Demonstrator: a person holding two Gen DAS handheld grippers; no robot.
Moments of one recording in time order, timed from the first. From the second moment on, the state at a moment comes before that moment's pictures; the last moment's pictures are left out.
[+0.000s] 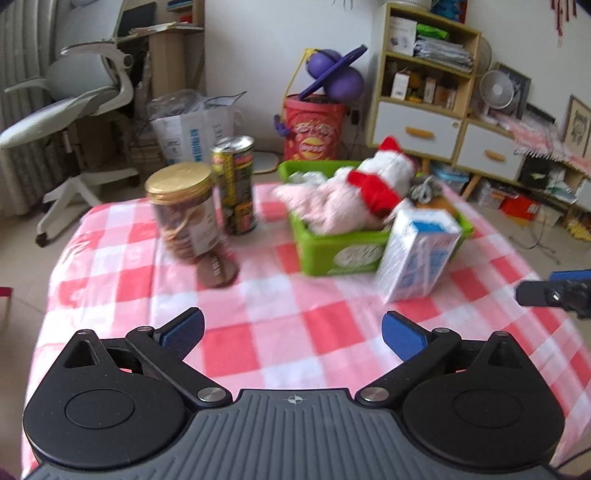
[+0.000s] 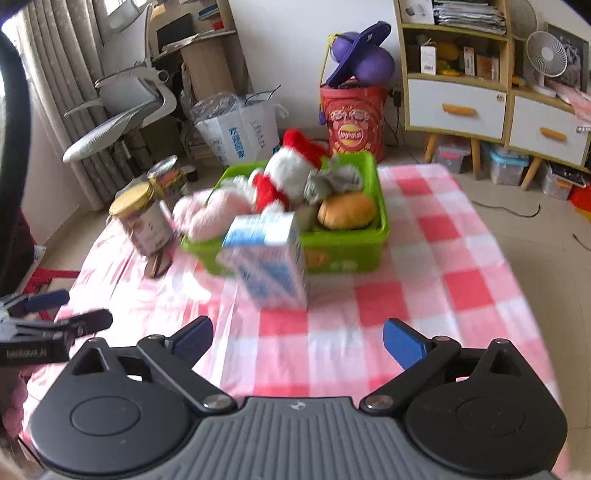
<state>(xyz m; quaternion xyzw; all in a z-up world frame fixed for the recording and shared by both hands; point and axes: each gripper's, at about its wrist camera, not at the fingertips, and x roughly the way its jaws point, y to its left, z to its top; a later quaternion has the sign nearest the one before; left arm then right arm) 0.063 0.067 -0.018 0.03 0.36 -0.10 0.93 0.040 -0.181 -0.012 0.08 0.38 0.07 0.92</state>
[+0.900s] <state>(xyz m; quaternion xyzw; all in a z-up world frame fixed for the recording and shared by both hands) 0.086 0.119 -0.126 0.03 0.36 -0.06 0.93 -0.012 -0.130 -0.123 -0.05 0.36 0.14 0.92</state>
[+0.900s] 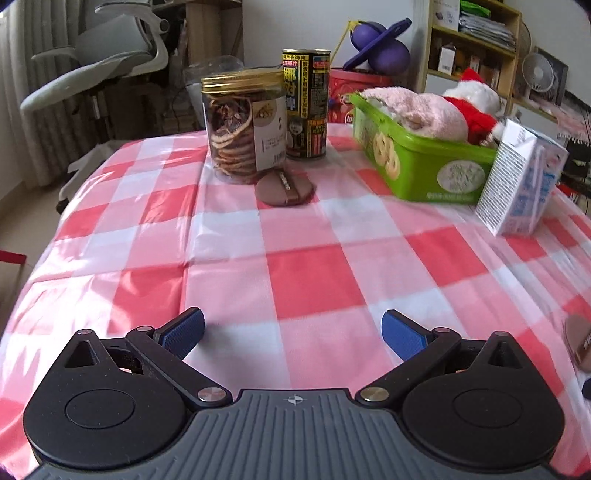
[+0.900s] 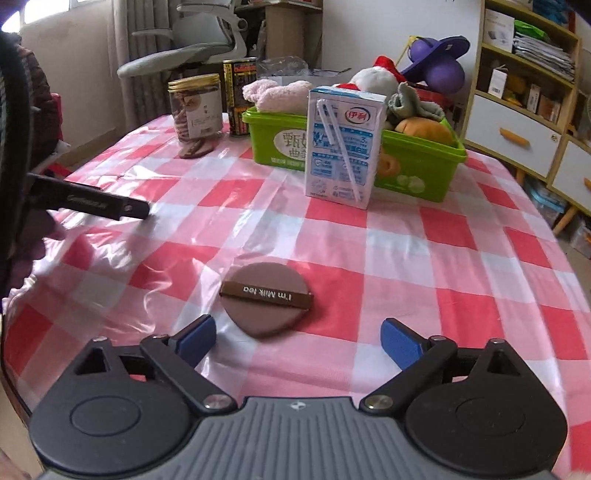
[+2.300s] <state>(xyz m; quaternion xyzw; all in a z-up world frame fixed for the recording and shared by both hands) 0.179 0.097 -0.123 0.00 0.33 -0.04 0.94 0.060 -0.141 -0.118 0.00 0.35 0.14 0.93</state>
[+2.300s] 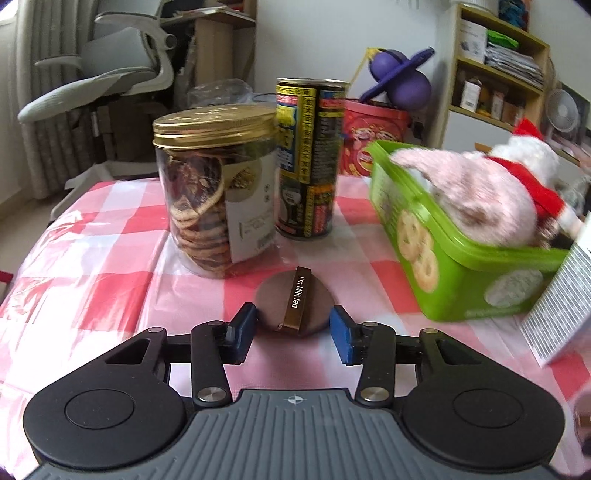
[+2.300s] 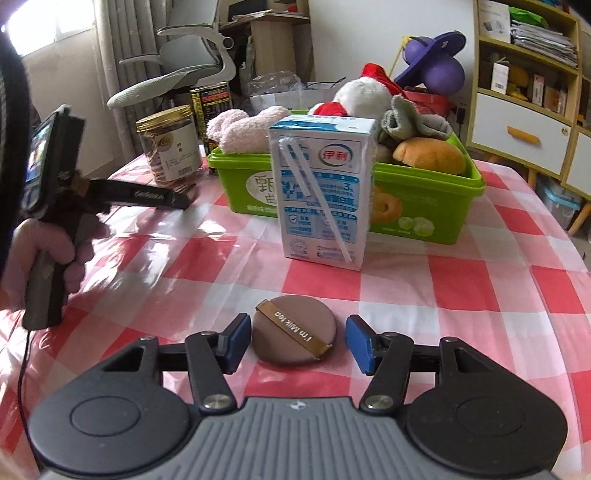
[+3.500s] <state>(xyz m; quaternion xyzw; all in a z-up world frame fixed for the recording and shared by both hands) 0.084 0.049 -0.112 0.06 0.40 -0.12 0.91 0.057 -0.150 -0.108 0.00 0.39 0.11 0.91</state>
